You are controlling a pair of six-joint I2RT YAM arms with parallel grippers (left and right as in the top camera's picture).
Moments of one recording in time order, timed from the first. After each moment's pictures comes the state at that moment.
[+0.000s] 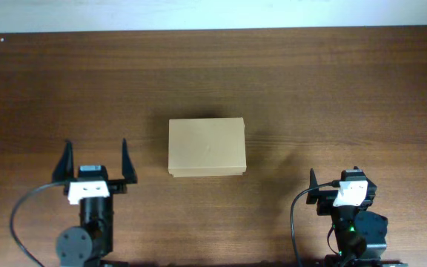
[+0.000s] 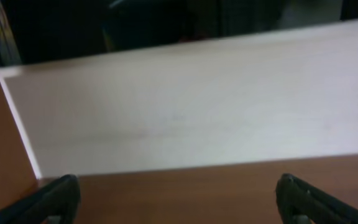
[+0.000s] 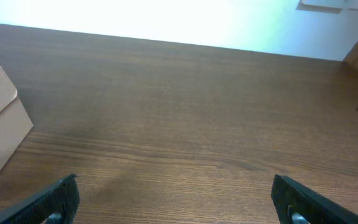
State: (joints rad) left arm -0.09 0.24 0.21 0.21 -0.14 0.14; right arm -0.02 0.01 0.12 -0.38 0.02 -0.11
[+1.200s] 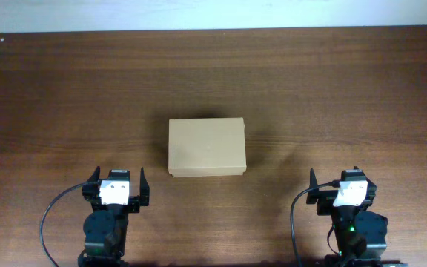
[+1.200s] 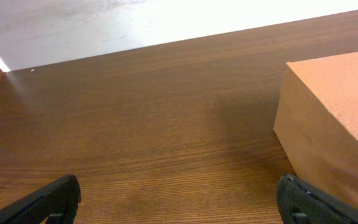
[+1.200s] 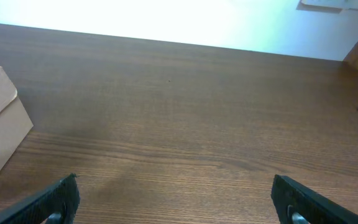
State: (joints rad) left arm -0.09 0.21 0.01 -0.07 -0.14 0.14; right arm -0.02 0.01 0.12 -0.38 0.02 -0.10
